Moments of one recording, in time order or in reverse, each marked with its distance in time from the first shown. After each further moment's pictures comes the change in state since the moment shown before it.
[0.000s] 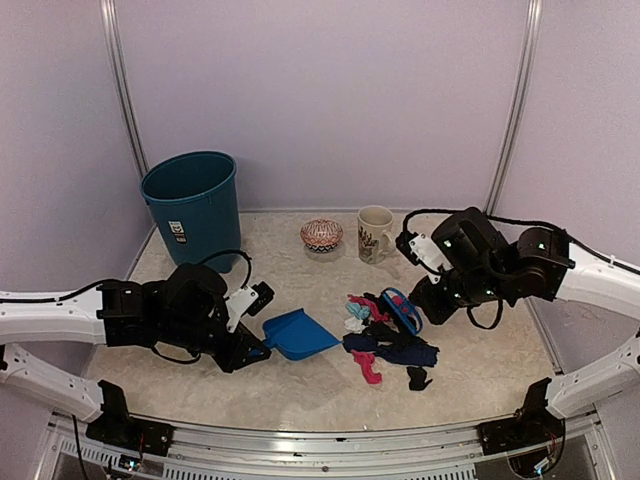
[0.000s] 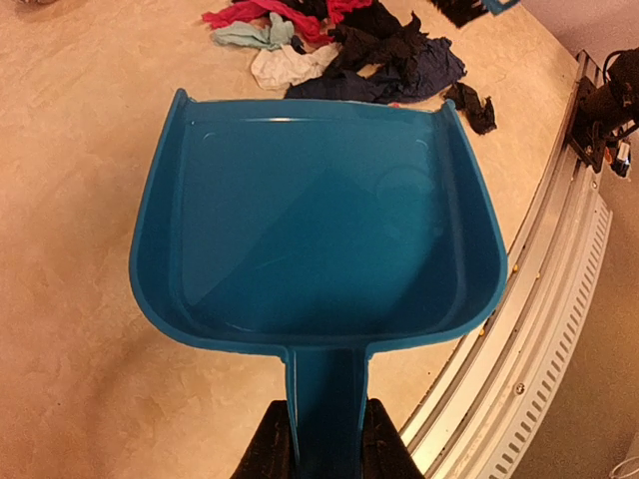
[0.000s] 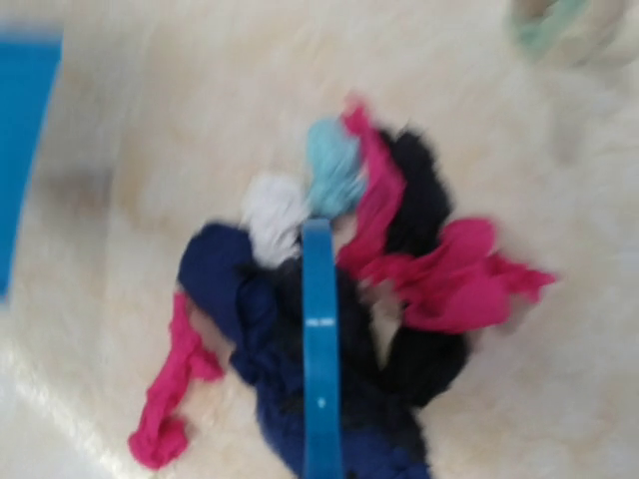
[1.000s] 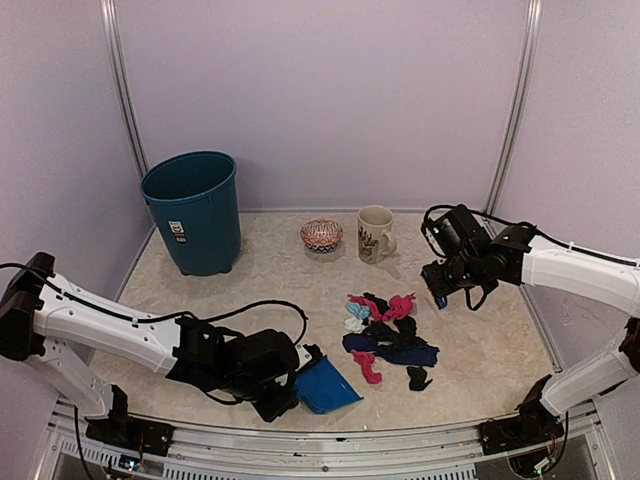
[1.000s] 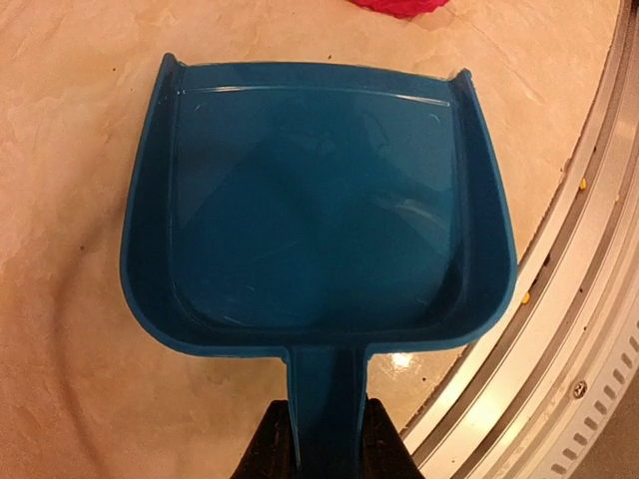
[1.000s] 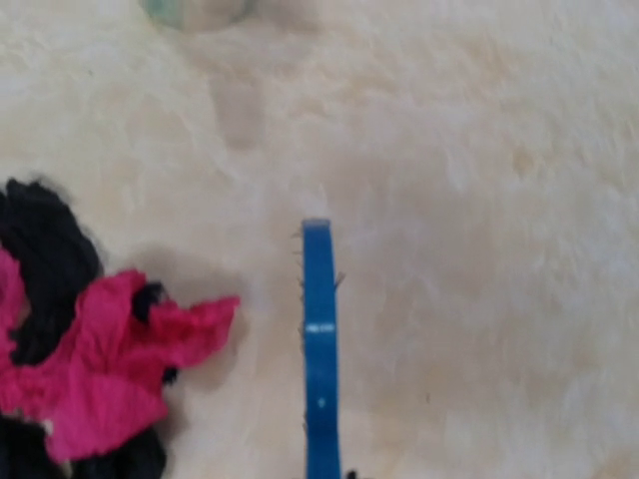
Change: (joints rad) left arm -0.280 0.401 0.091 0.021 -0.158 -0.101; right arm -0.290 0.150 -0.076 0.164 0.211 -0.024
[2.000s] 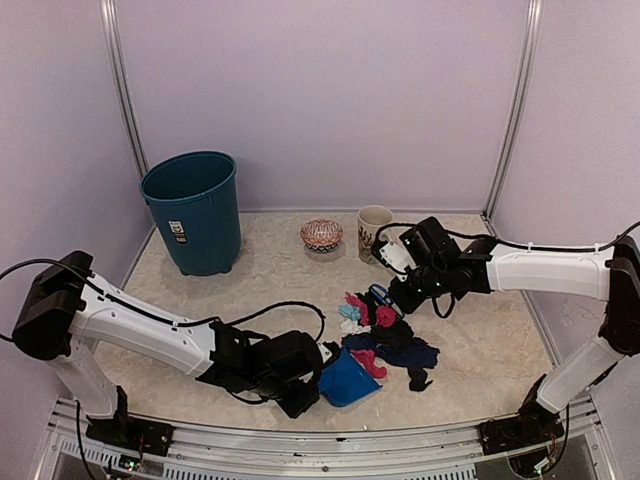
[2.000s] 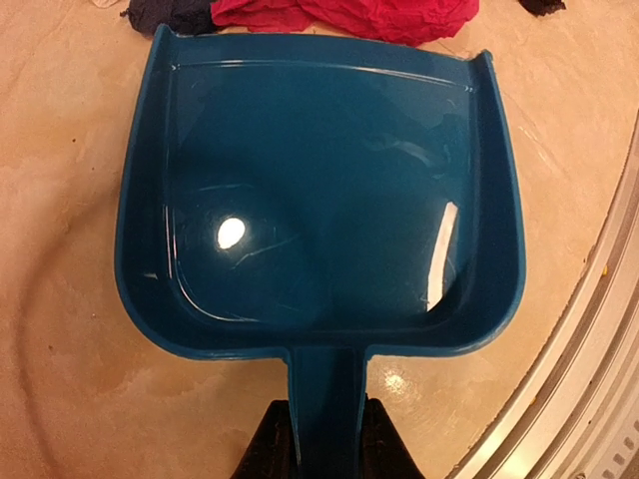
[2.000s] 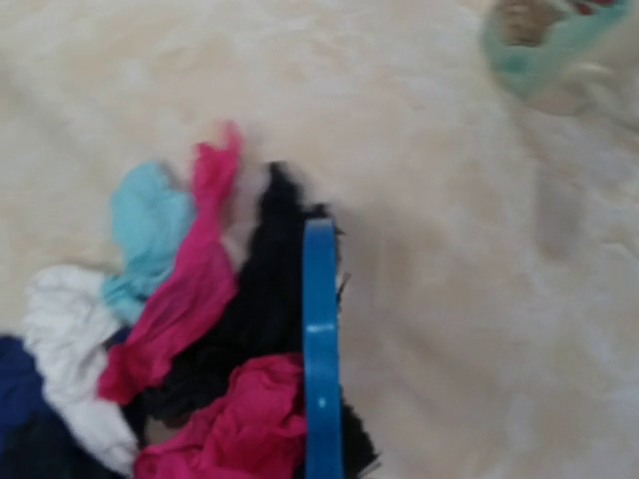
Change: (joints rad) left arm 0.022 0.176 0.069 0.143 -0.019 -0.001; right arm 0.055 0.179 -0.016 0.261 -0.303 -0.256
